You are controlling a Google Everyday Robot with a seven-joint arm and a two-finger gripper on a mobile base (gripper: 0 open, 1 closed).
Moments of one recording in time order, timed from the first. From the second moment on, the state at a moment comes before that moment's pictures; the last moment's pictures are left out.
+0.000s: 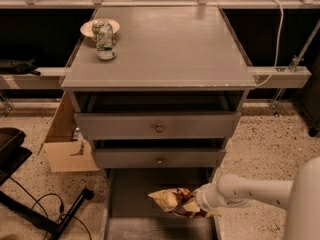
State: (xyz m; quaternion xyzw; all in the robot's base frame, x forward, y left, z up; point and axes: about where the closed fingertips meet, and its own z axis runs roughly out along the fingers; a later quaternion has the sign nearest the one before) arm 0.492 -0.126 0.319 -0.46 0.84 0.19 0.22
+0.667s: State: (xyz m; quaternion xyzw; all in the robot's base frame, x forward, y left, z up) arm 0.505 -0.114 0.253 -0.44 0.85 0.19 0.20
